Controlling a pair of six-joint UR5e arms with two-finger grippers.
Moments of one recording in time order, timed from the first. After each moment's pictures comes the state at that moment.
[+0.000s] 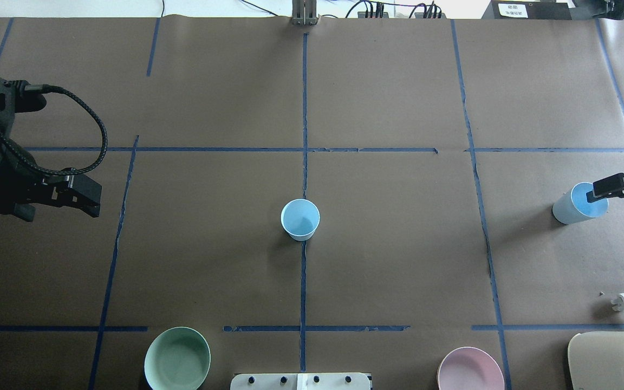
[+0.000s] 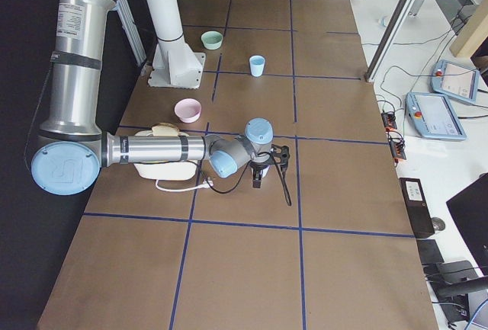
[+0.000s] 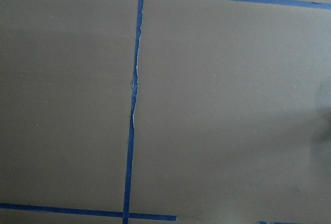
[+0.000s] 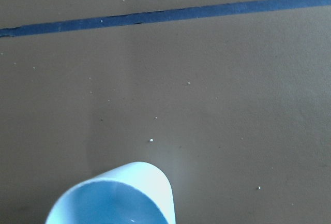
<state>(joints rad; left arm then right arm) -0.82 -1.86 -2.38 -1.07 -2.15 -1.00 1.07 -1.72 1.66 -0.97 2.27 0.79</state>
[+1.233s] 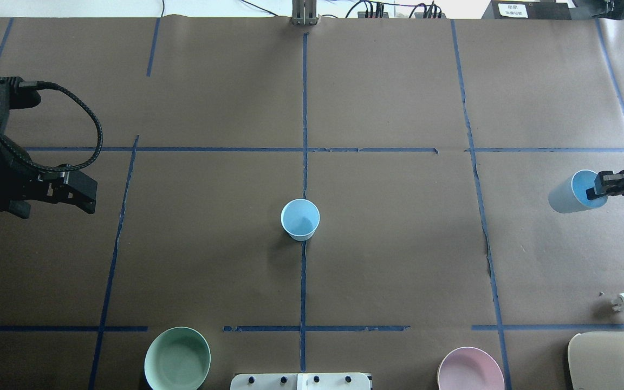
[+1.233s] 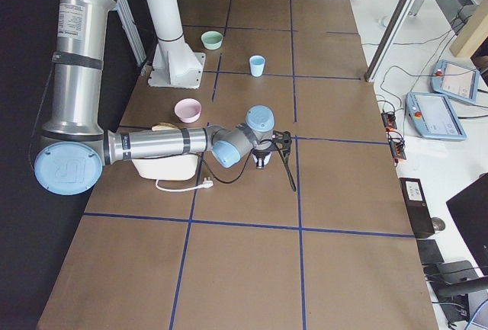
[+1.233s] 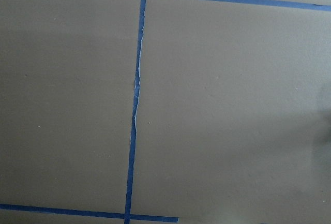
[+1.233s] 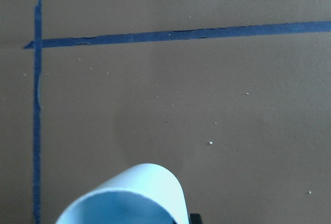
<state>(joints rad) -0.84 -1.85 -2.38 -1.07 -2.15 -1.00 1.10 -1.70 1.77 -0.99 2.33 0.79</state>
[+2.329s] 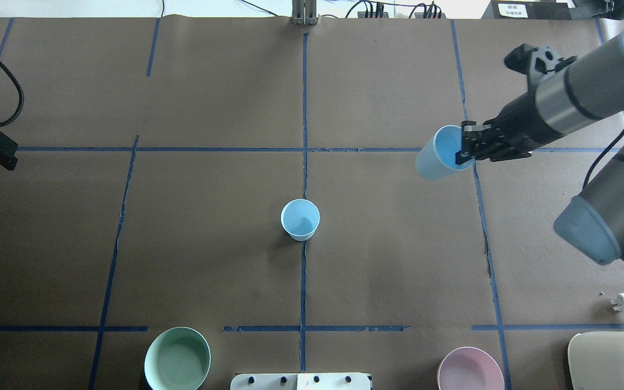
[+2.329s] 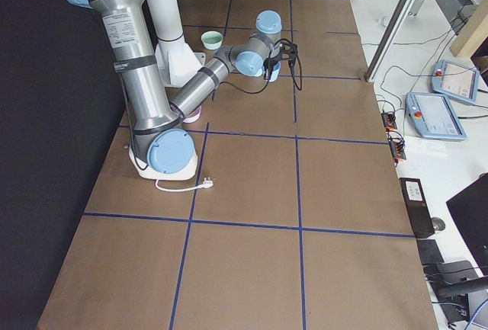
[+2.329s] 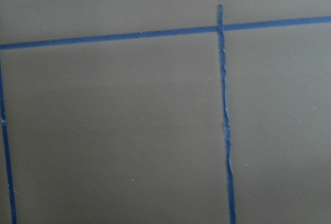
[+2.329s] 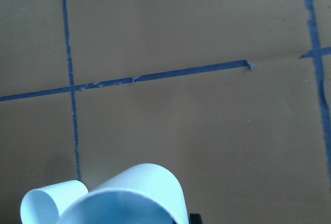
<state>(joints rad) -1.15 -1.72 -2.07 -1.23 -2.21 -0.40 0.79 -1.22 2.01 -1.39 2.18 1.27</state>
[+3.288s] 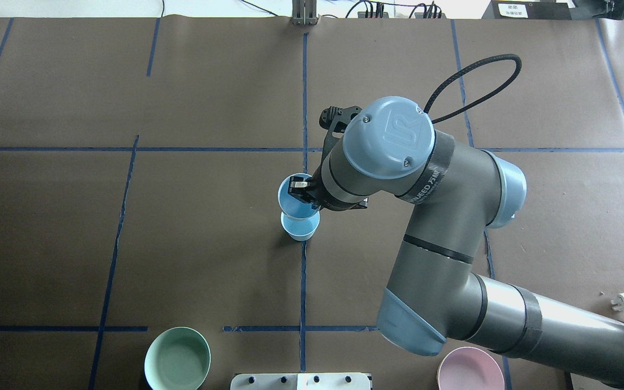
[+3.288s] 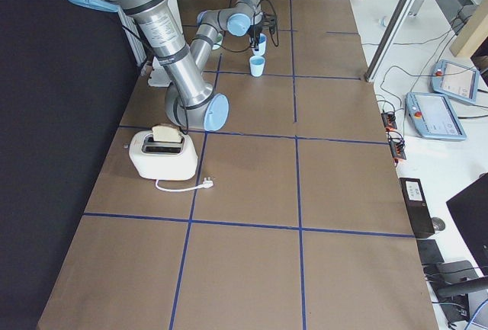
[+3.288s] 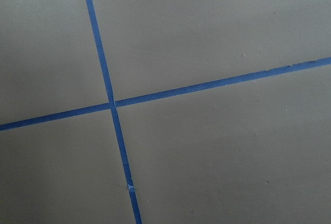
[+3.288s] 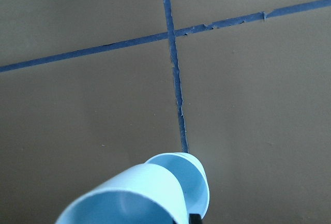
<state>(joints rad) -1.37 -1.70 -1.78 -1.37 -2.24 -0.03 0.49 -0.86 1.85 -1.61 1.84 1.42</state>
